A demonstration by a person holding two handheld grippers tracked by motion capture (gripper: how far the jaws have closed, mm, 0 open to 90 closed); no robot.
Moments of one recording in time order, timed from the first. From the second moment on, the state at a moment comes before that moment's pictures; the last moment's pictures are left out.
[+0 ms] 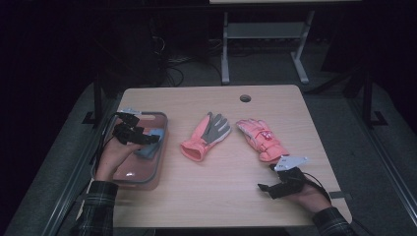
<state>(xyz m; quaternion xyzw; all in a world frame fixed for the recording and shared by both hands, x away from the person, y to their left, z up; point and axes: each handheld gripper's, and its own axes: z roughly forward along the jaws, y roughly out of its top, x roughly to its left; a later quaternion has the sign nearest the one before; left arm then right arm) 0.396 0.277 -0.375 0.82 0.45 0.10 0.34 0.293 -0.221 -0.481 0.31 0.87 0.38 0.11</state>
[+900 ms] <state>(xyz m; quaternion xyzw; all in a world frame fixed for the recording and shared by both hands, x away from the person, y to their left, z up) 0.372 0.183 -0.360 0.85 0.35 0.08 0.38 0.291 -0.220 -0.481 0.31 0.87 0.38 0.11</state>
